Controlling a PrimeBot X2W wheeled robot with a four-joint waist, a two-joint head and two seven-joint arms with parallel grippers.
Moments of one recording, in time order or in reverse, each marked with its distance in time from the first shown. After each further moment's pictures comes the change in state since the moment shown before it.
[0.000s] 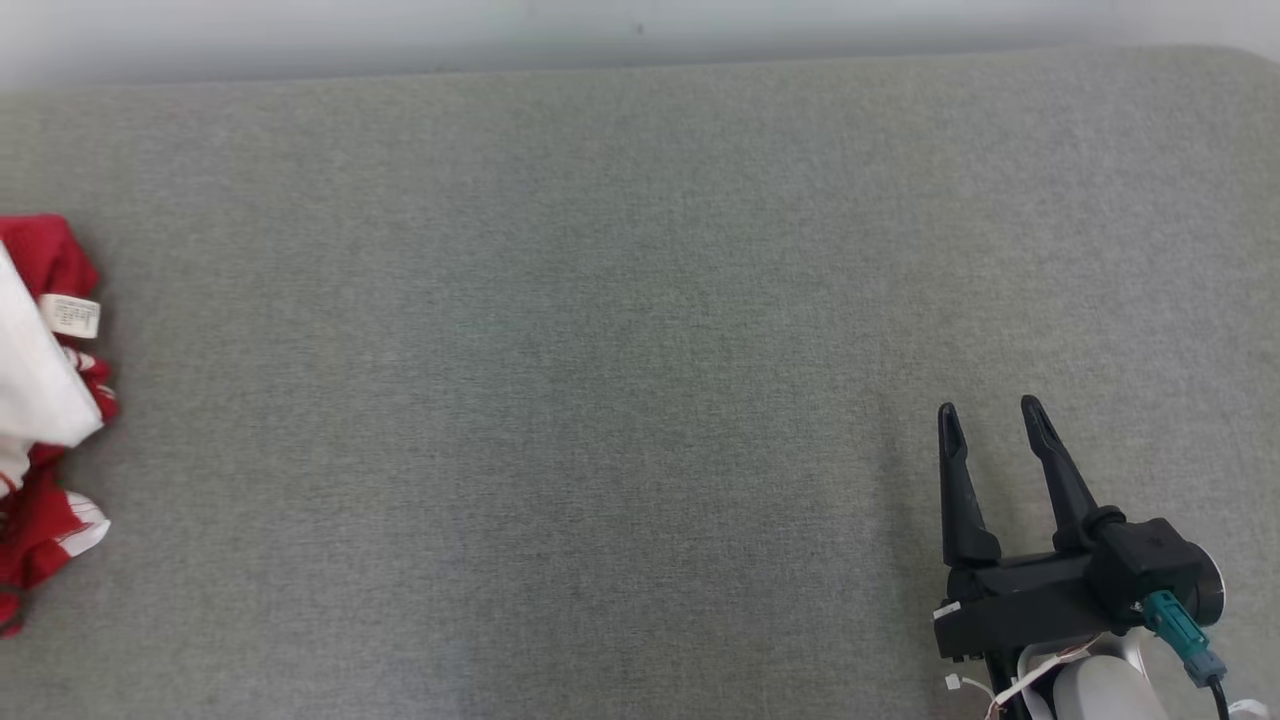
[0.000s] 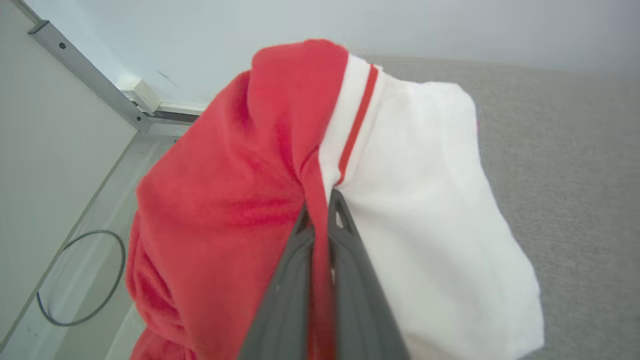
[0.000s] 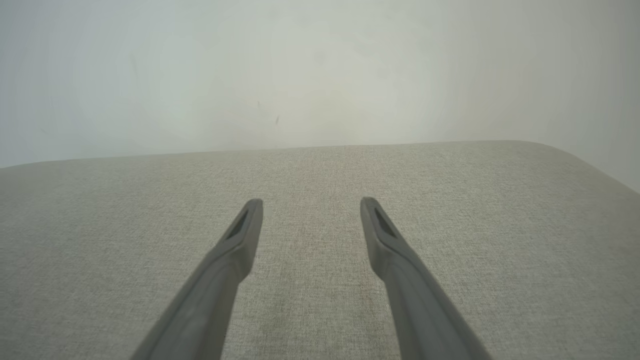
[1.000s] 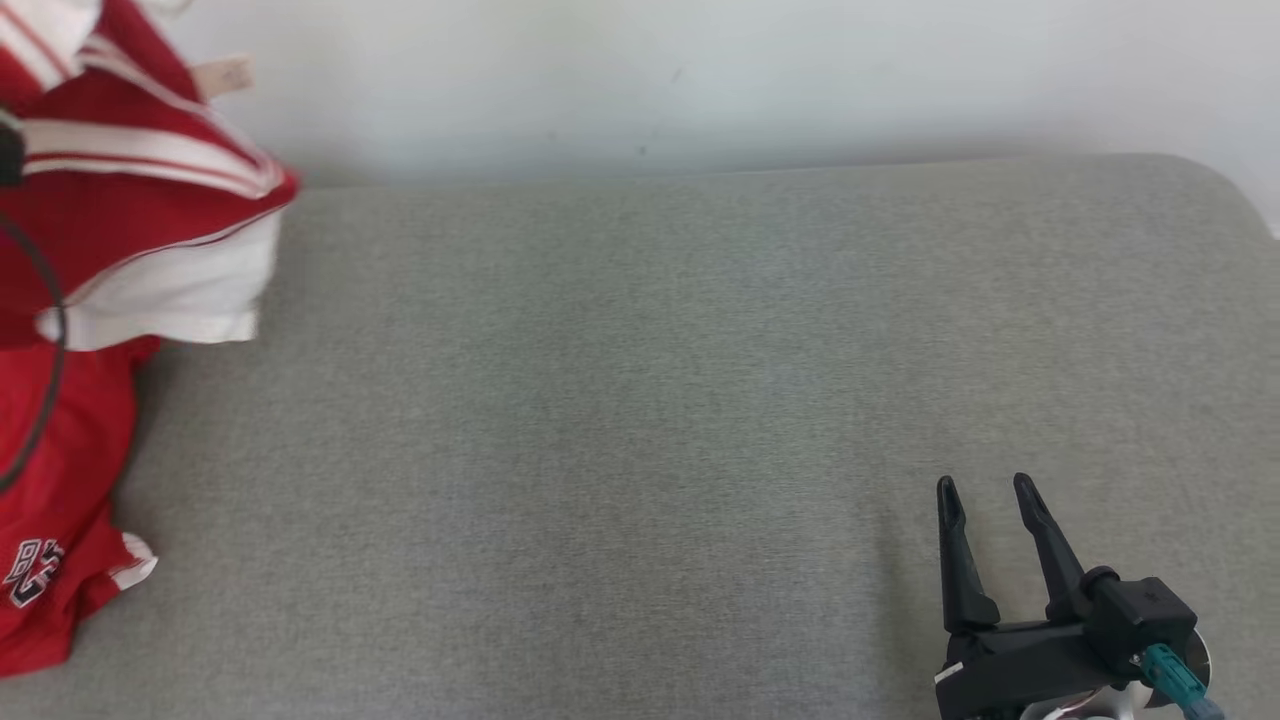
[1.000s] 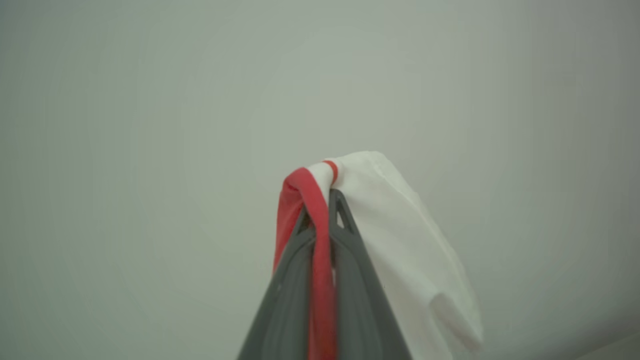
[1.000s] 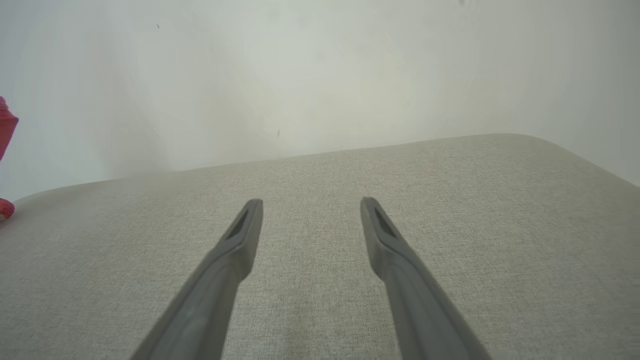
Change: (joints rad) left arm -0.203 0.035 -0.182 -0.624 -0.047 0.000 -0.156; right arm 0.084 0.000 0.002 0.049 0.077 0.000 0.000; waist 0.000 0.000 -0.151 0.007
